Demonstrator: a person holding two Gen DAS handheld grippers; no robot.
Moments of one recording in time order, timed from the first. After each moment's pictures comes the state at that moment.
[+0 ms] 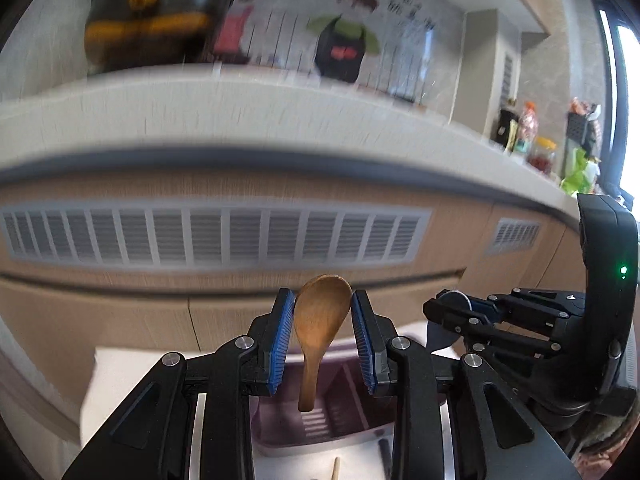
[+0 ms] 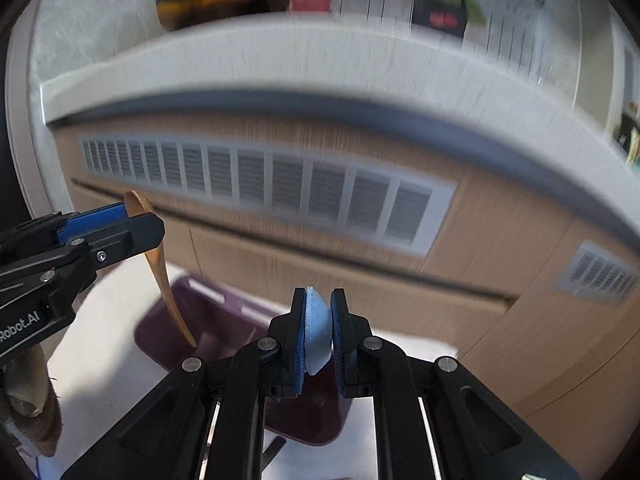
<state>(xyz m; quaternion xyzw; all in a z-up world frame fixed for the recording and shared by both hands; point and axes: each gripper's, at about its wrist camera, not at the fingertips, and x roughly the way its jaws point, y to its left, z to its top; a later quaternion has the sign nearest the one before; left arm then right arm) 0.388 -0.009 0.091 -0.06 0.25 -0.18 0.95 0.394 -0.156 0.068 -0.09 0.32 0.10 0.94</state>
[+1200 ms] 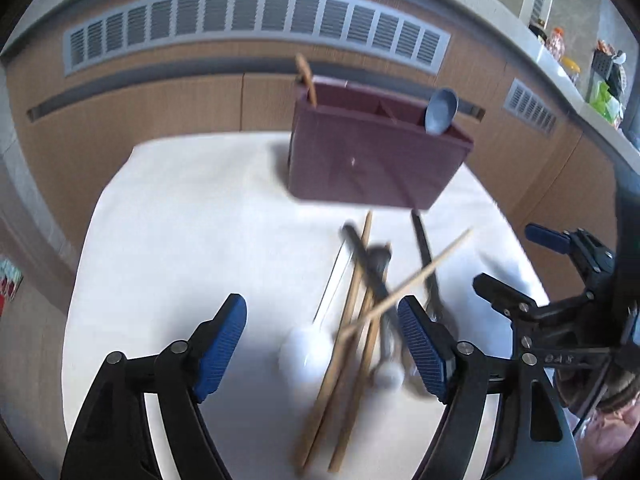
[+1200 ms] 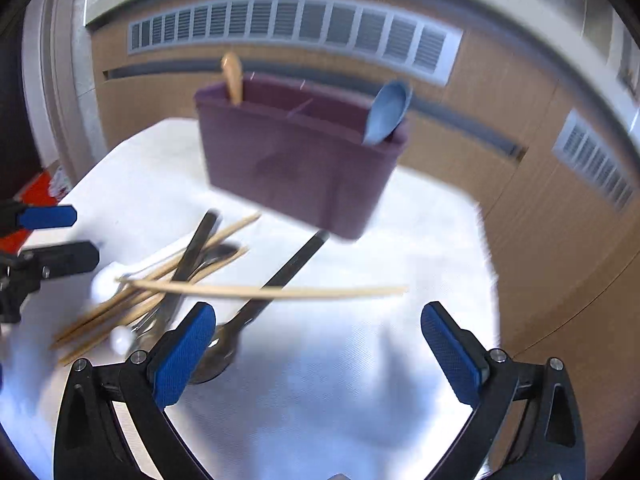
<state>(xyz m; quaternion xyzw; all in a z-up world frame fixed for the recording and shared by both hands) 0.233 0.020 -0.041 -0.05 0.42 -0.13 0.90 0.254 -0.162 -0.053 -0.12 0.39 0.10 0.91</state>
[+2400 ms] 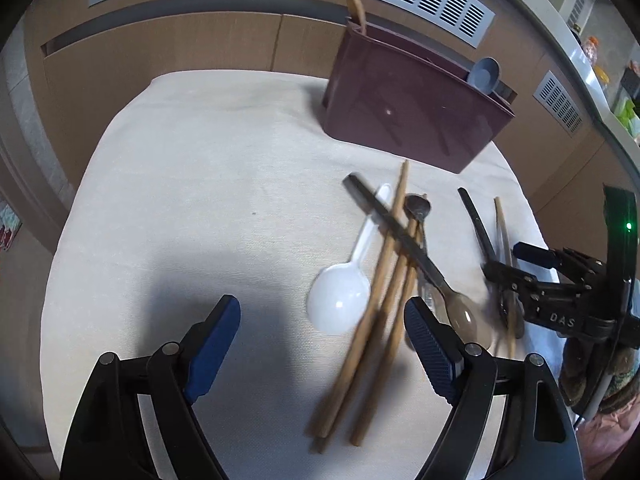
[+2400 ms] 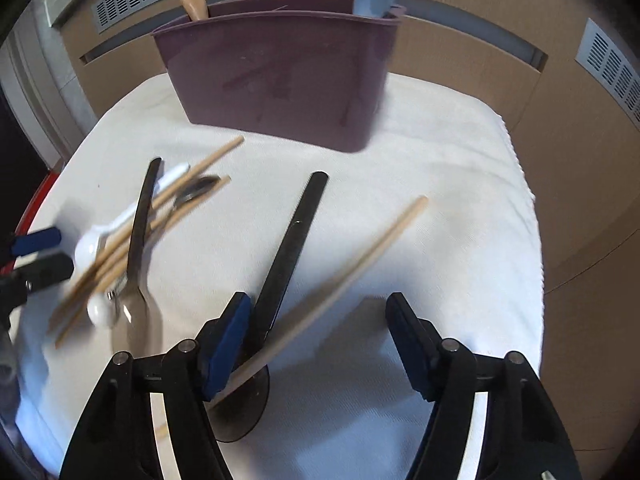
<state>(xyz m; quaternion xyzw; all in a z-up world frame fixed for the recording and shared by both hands) 0.228 0.033 -0.075 -0.08 0.48 -0.11 0.87 0.256 -0.195 -0.088 -0.08 0.49 0.10 0.86</state>
